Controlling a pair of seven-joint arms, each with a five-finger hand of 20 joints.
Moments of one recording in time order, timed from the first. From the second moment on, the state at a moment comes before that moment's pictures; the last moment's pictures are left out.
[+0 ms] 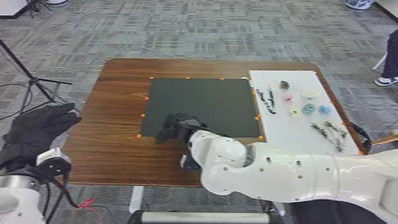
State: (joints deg) left arm 141.5 -47.1 -110.8 -134.0 34.9 31.5 11.2; right arm -32.6 -62.0 -3.5 -103.2 -89.2 15.7 44.5
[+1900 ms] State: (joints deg) left arm 138.9 -46.9 -108.9 -132.4 34.2 29.5 12.3; right arm -31.2 -61.4 -7.9 -98.0 -91.5 14.4 29.2
